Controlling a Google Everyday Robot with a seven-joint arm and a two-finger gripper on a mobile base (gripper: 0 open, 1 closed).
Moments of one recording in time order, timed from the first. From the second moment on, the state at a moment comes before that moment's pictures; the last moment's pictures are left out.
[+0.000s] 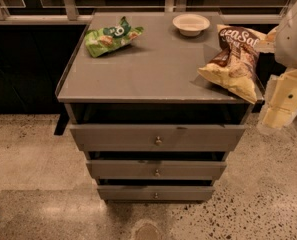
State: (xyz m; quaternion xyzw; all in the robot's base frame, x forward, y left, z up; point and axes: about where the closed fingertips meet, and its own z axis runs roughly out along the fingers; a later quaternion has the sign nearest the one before) arm 0.438 -0.217 0.976 -0.60 0.78 -0.03 0.16
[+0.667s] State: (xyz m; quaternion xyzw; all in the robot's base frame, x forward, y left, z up) arm 0.434 -0.210 0.951 -0.59 0.78 0.00 0.18
